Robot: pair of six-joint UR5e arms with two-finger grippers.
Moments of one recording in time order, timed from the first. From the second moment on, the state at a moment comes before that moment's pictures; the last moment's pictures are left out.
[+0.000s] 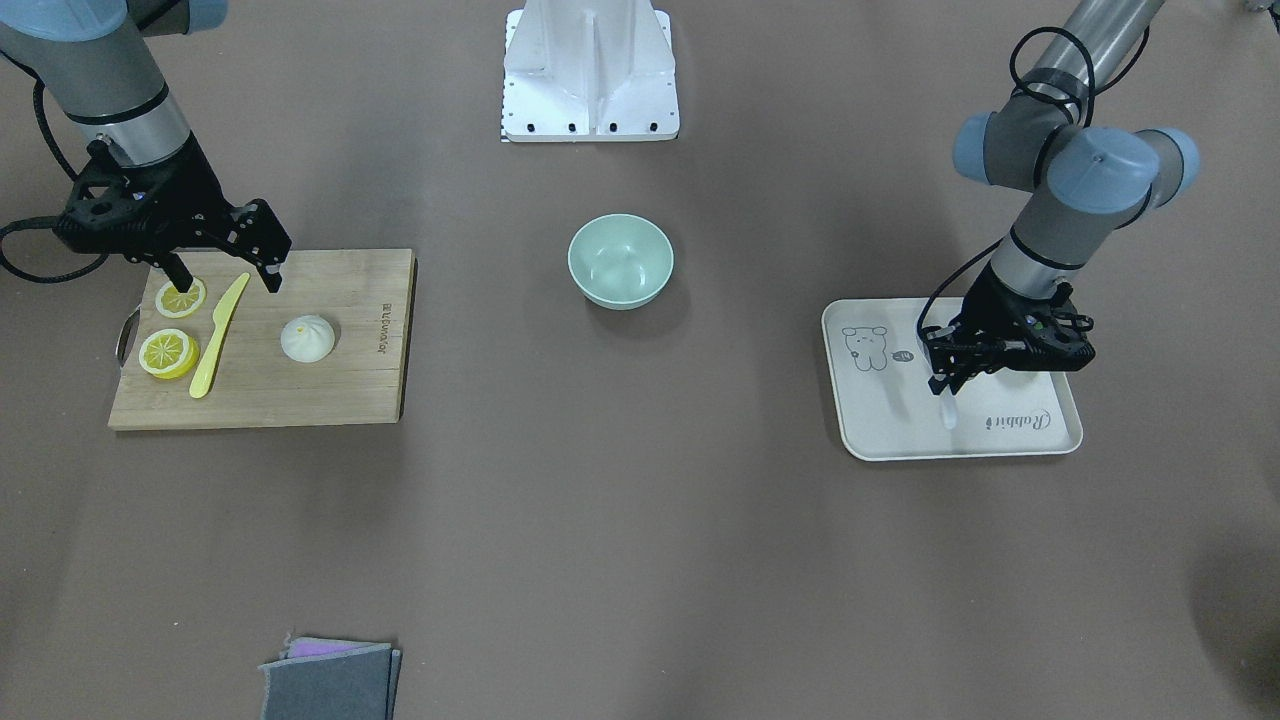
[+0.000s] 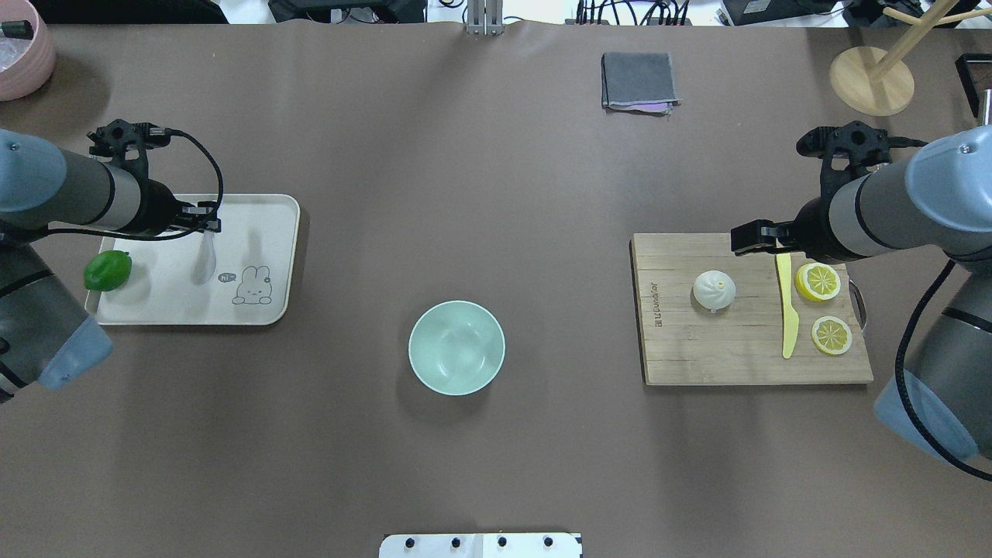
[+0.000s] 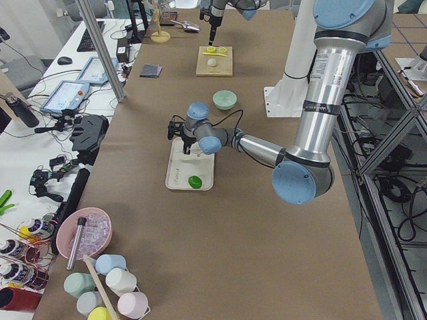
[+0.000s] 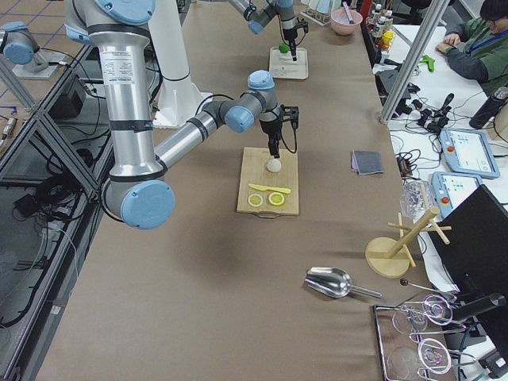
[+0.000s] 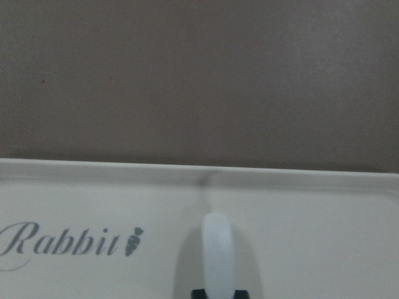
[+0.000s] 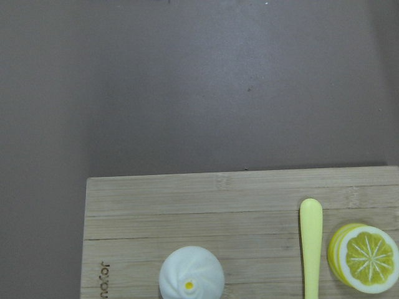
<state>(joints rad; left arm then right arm) -0.84 -1.77 -1.63 -2.23 -1.95 -1.11 0.78 -1.47 2.08 -1.43 1.88 1.06</state>
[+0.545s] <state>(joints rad) -0.69 -1.85 -1.75 -2.22 -1.84 -1.43 0.77 -1.47 2.08 -1.42 1.88 1.06</state>
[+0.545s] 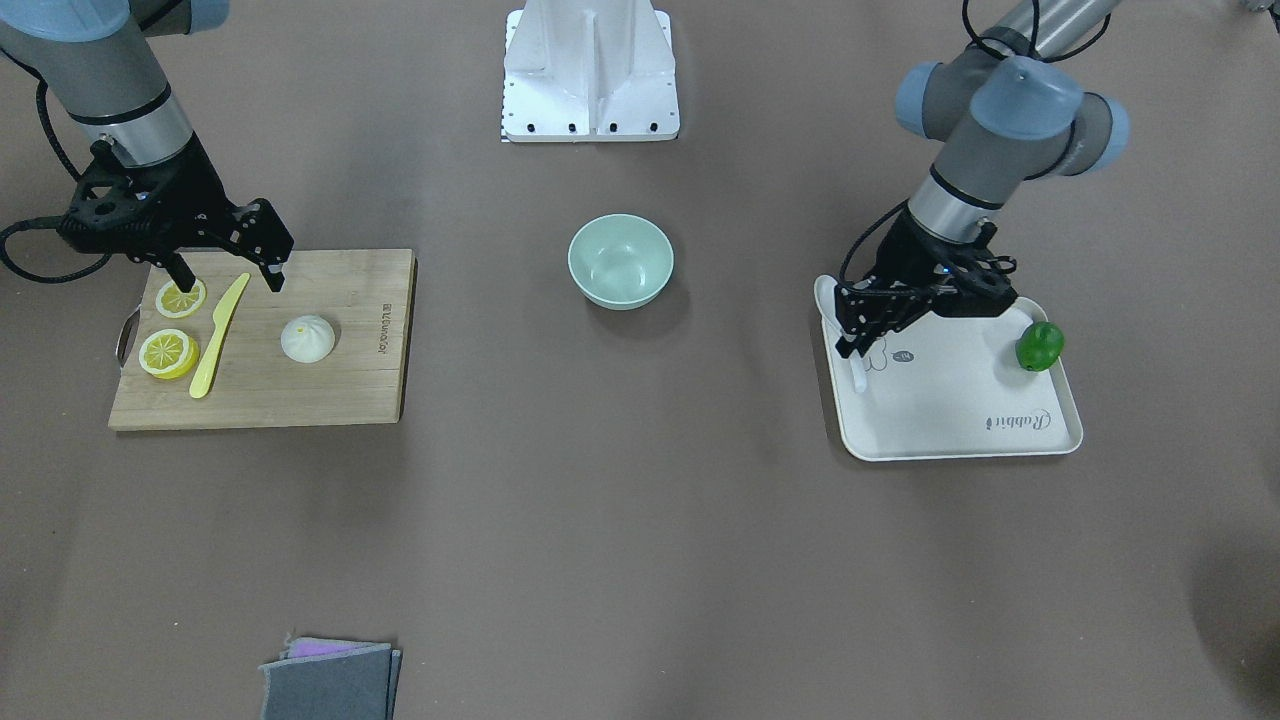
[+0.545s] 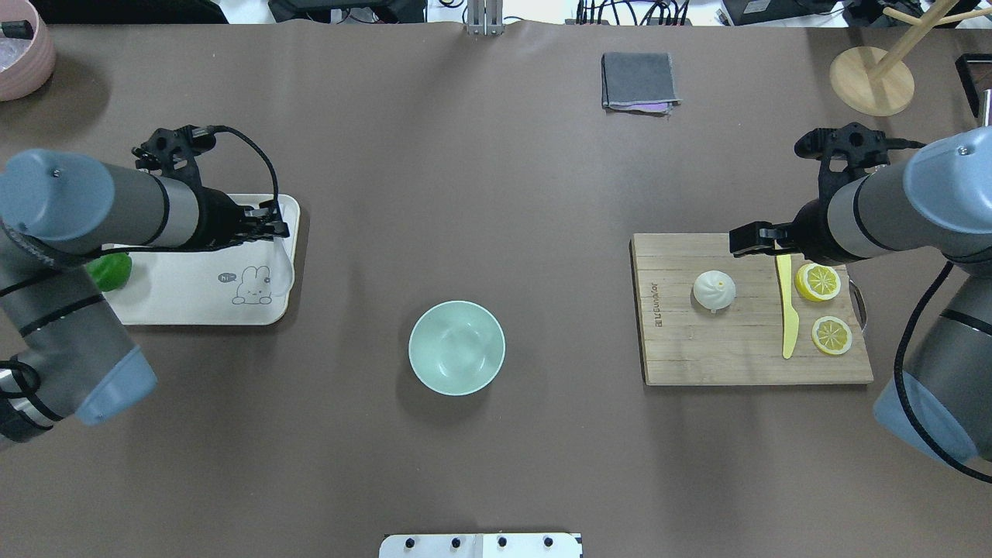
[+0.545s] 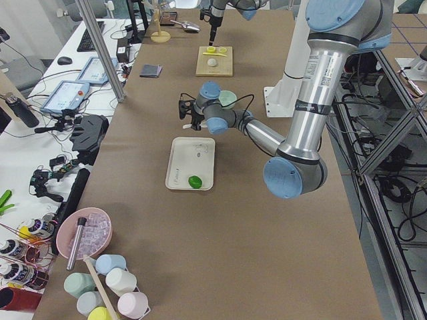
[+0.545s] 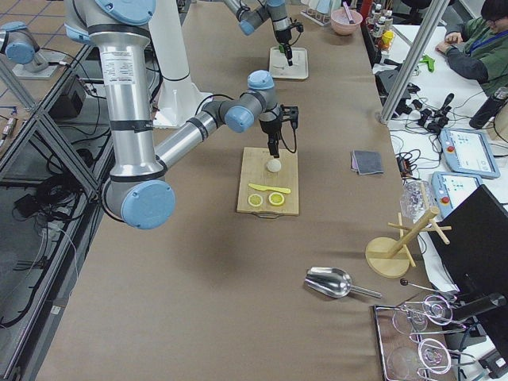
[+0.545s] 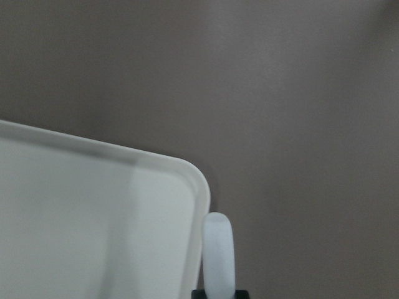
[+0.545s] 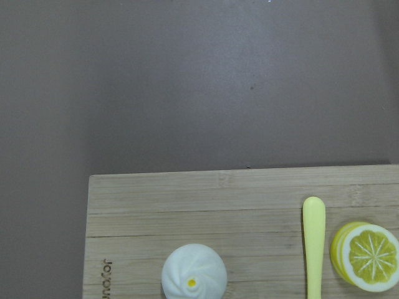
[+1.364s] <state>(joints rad) -0.45 -2.02 -1.76 -2.18 -1.62 -1.62 0.77 -1.47 2.08 -1.43 1.87 1.06</state>
